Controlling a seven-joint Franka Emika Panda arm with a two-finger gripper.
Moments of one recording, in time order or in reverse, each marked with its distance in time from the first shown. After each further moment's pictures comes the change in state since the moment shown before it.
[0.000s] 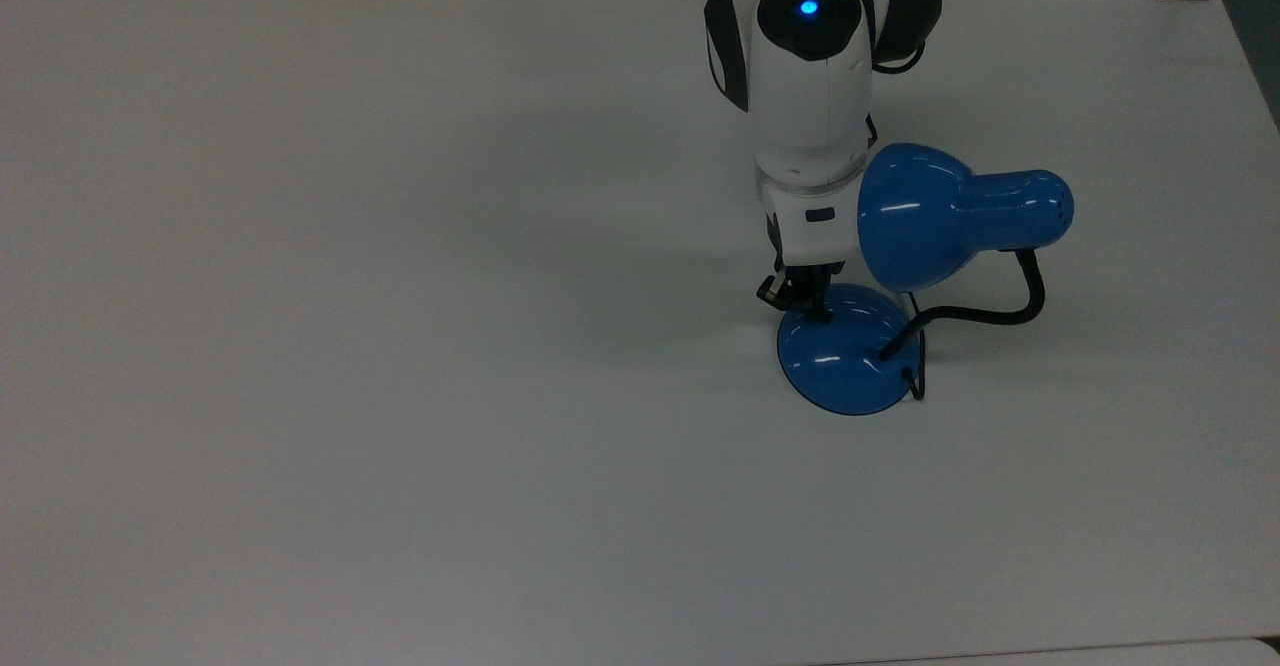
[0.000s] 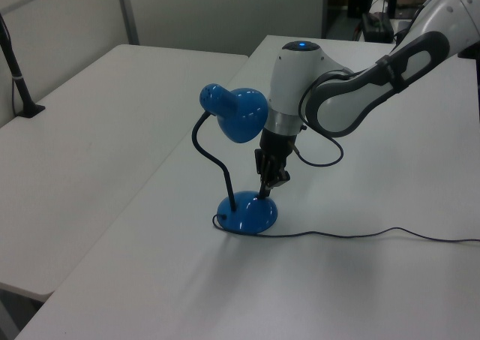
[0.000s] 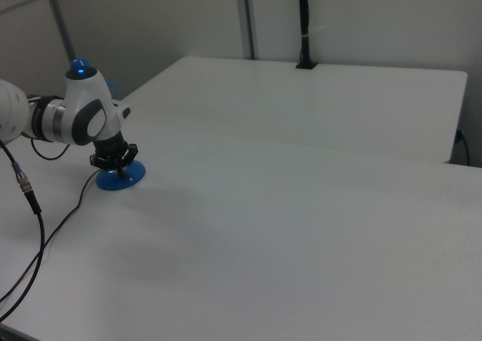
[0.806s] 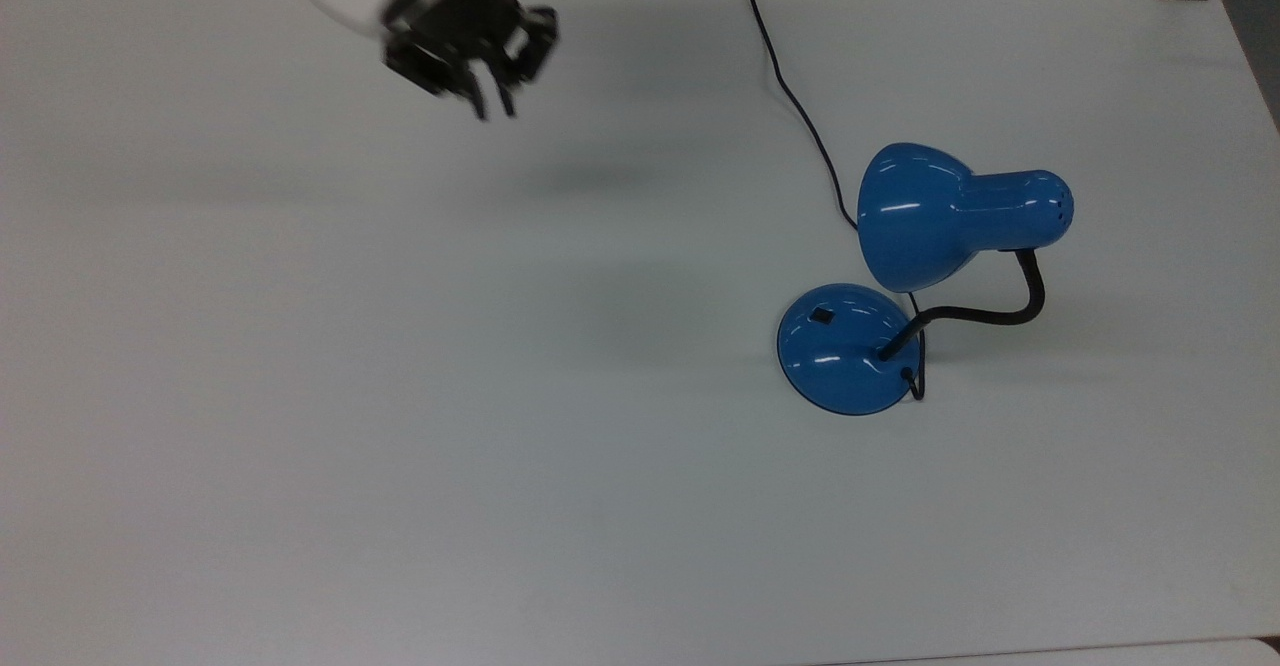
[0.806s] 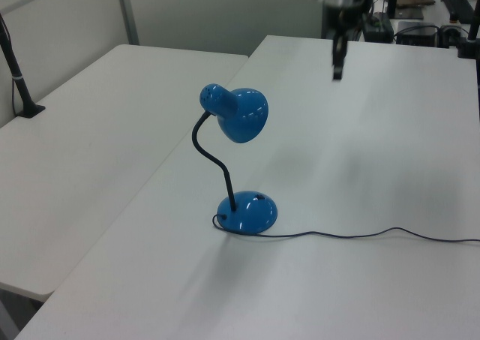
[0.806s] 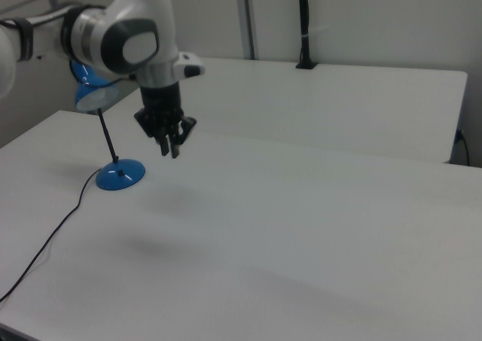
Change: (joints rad) arm -0.418 -0.430 -0.022 -0.038 -0.097 -0.635 0.394
